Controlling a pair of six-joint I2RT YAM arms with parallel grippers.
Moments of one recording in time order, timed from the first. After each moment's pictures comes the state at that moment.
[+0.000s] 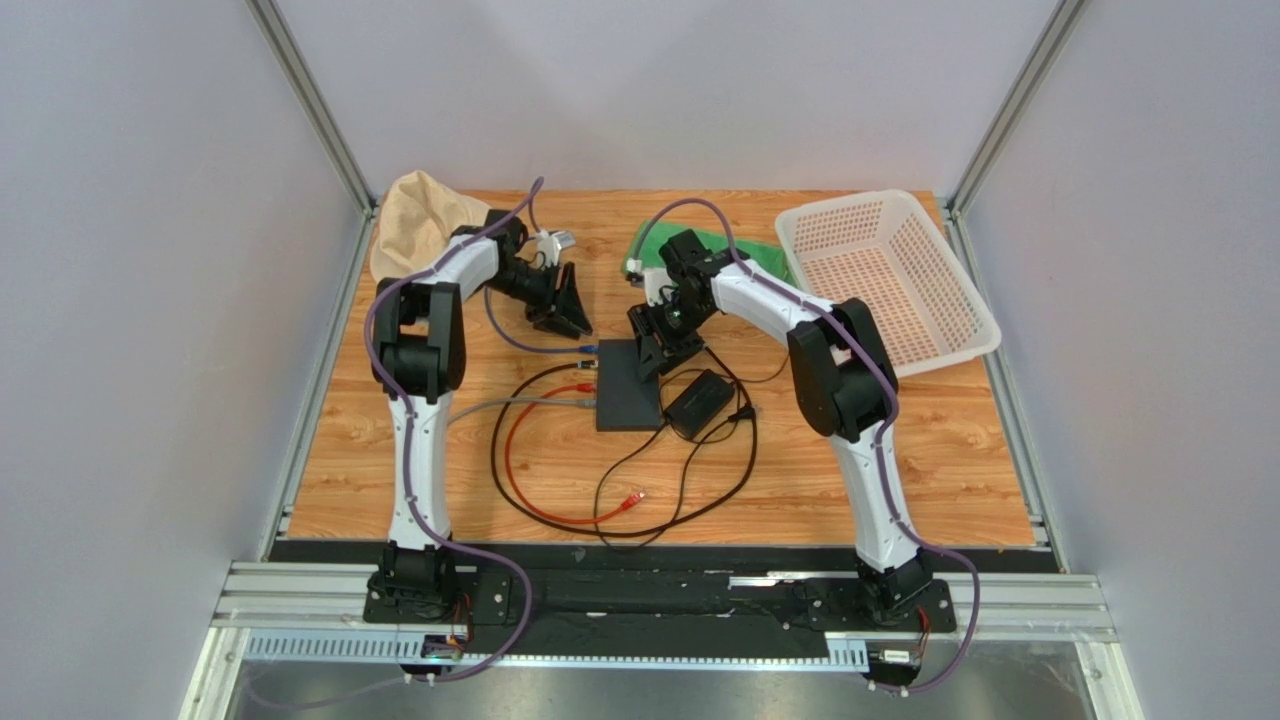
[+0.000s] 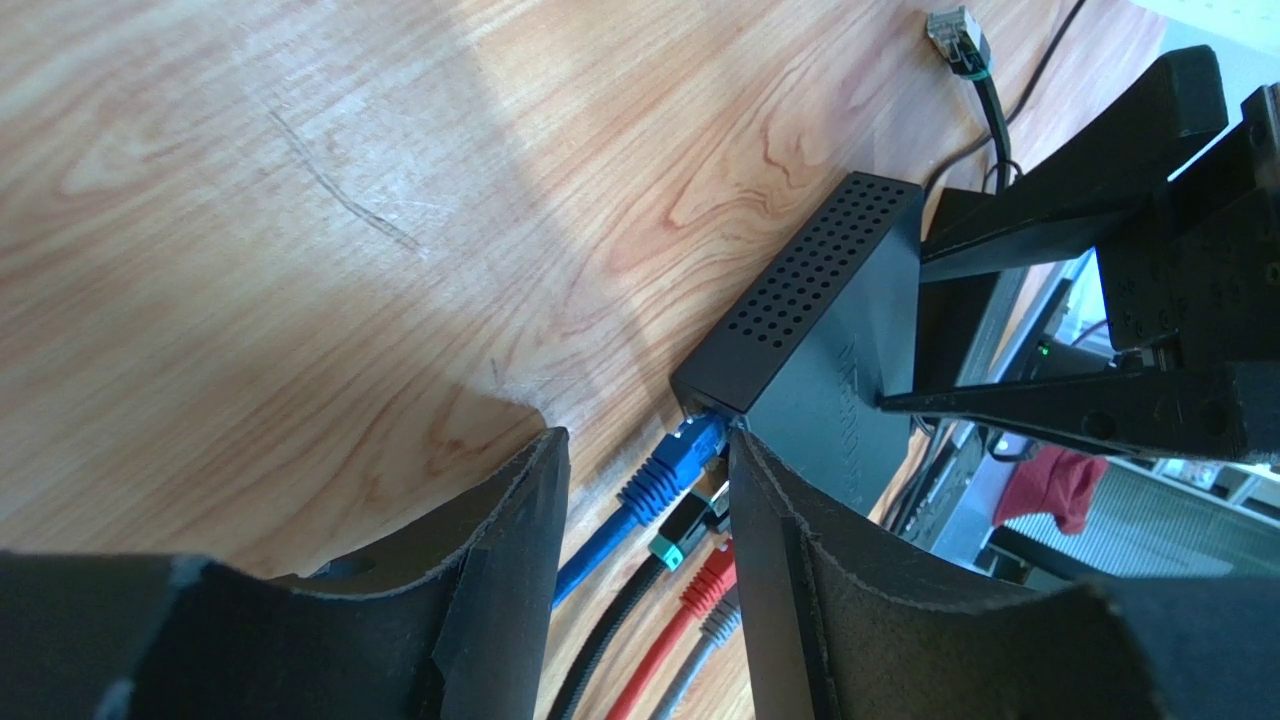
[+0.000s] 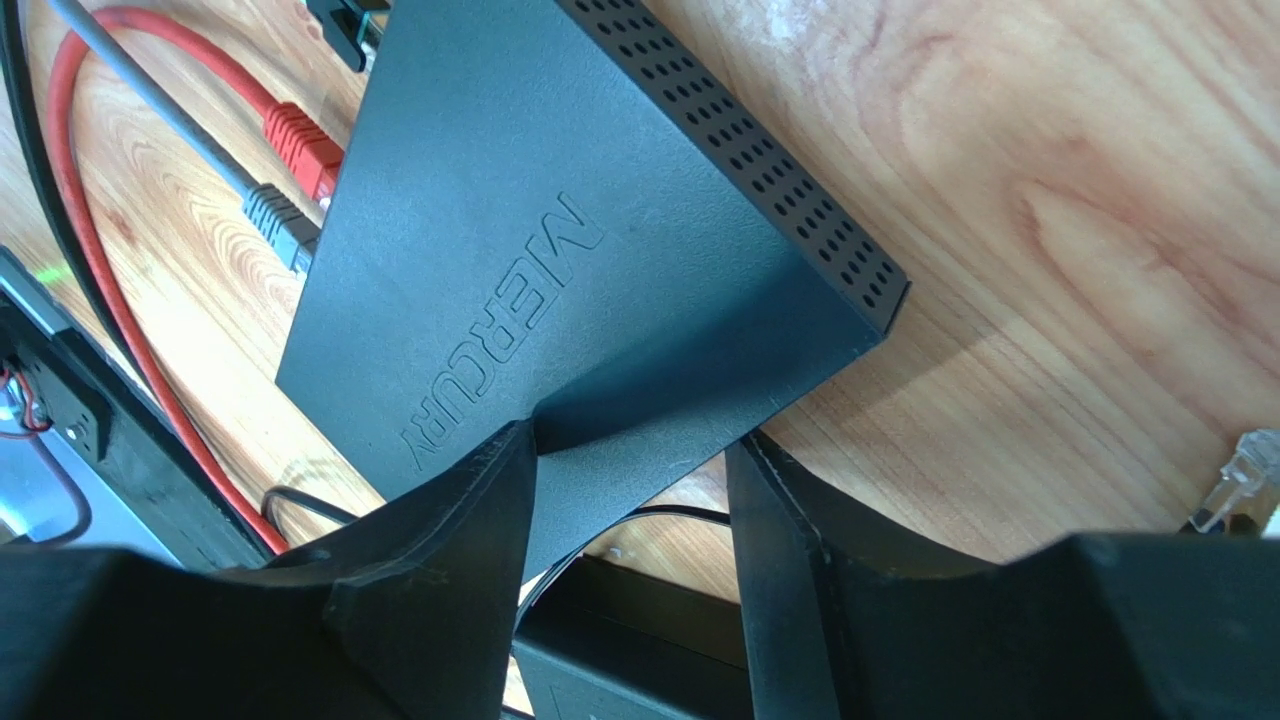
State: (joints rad) left arm -0.12 2.39 1.89 -0.87 0.87 0.06; right arm 0.53 2.27 1.82 -0.79 -0.51 0.02
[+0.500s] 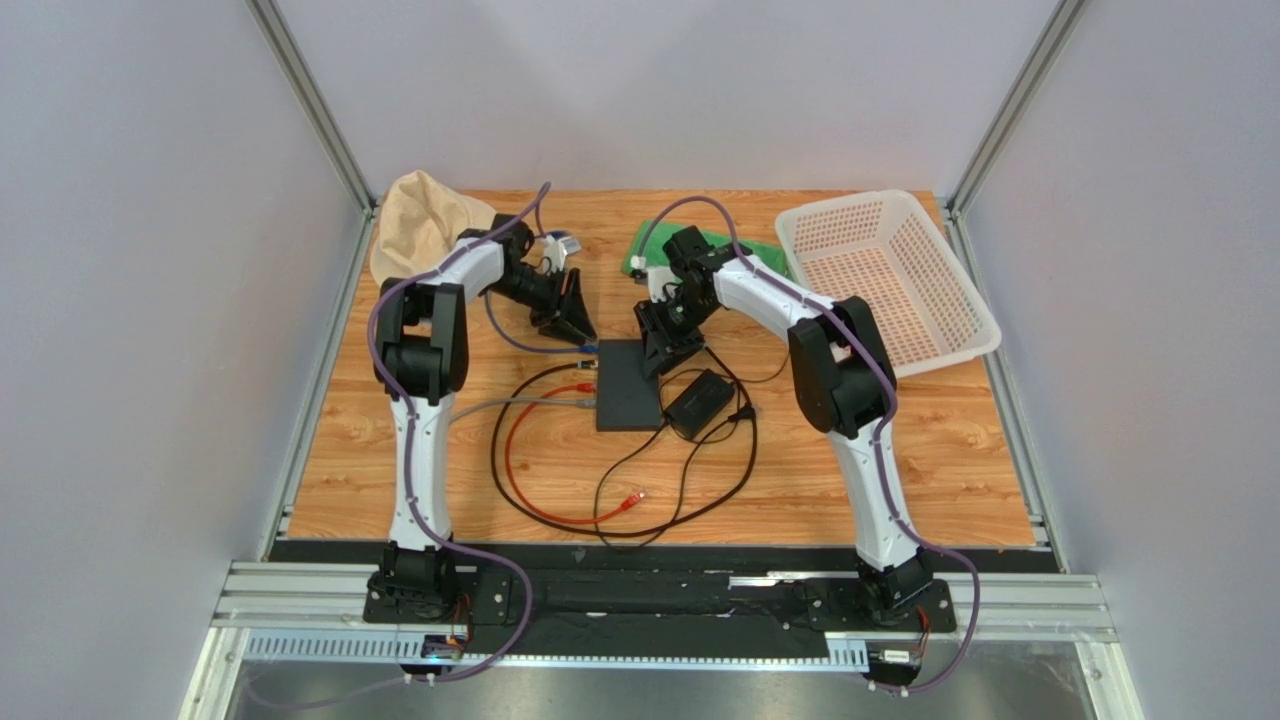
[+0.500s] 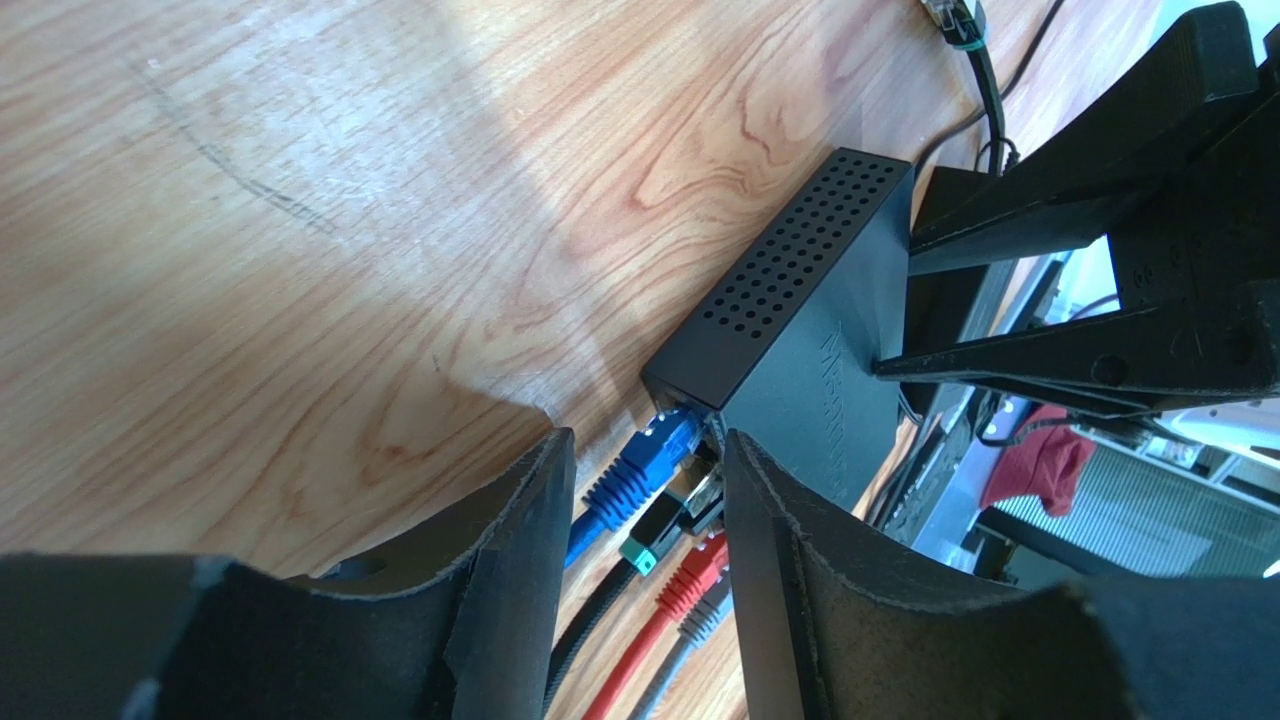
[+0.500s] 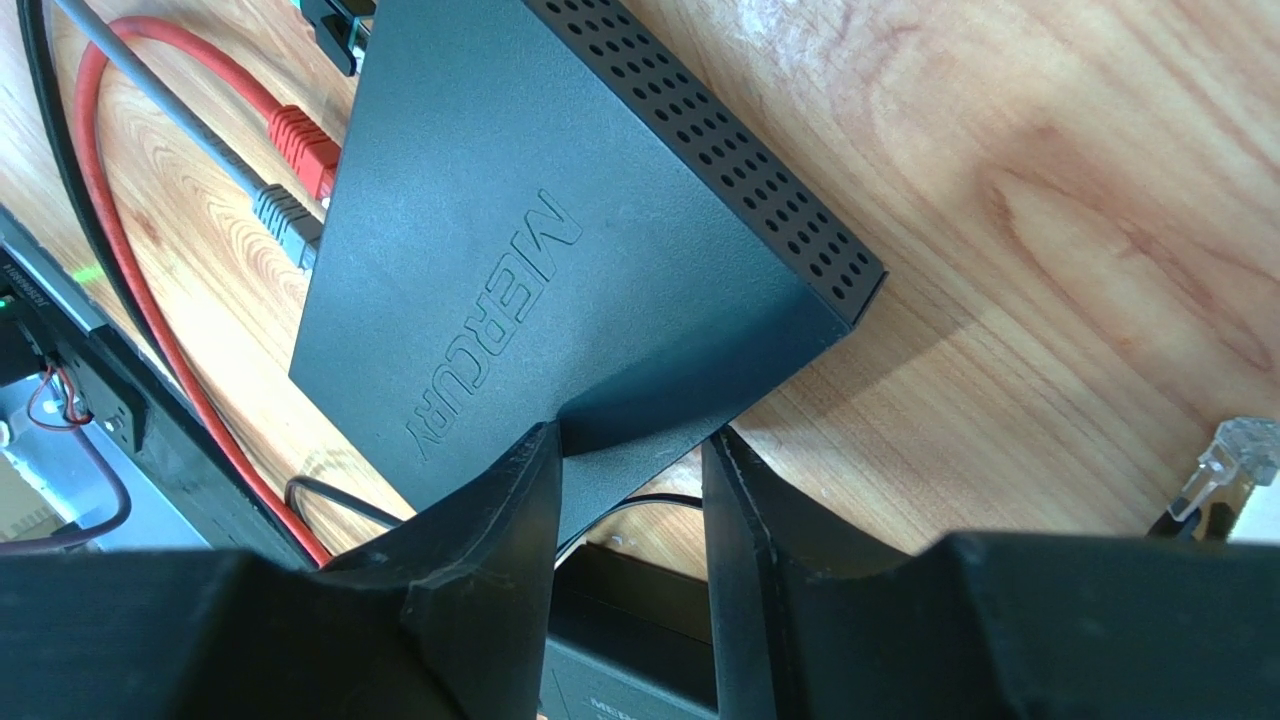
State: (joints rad) left arm -0.14 2.38 1.85 -0.87 0.88 0.05; right arm 0.52 2.30 1.87 -0.84 -0.53 0.03
